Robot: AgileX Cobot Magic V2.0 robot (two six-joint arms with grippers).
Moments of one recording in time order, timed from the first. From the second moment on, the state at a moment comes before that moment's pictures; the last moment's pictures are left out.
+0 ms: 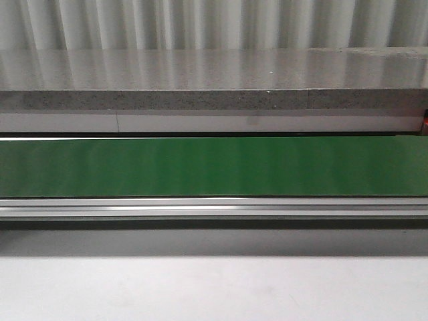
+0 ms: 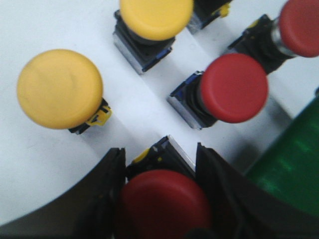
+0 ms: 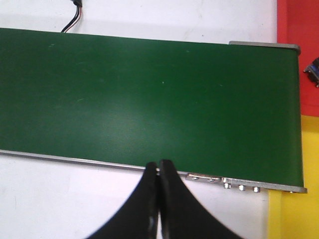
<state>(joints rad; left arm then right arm) 0.30 1.57 -0.88 0.06 0.42 -0.56 -0.11 0.95 -0.79 0.25 0.75 -0.21</state>
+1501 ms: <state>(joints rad) 0.02 1.60 -1.18 0.07 0.85 -0.11 -0.11 0.95 -0.79 0.25 0.75 -0.21</state>
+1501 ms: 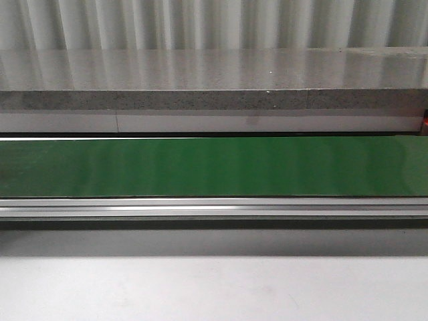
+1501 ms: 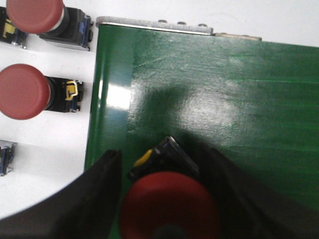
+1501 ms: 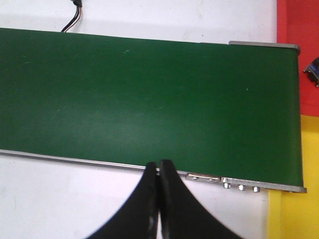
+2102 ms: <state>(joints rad) 0.00 1.54 -1.35 0.11 0.98 -0.11 -0.11 0.95 -0.79 0.25 0.75 -0.21</state>
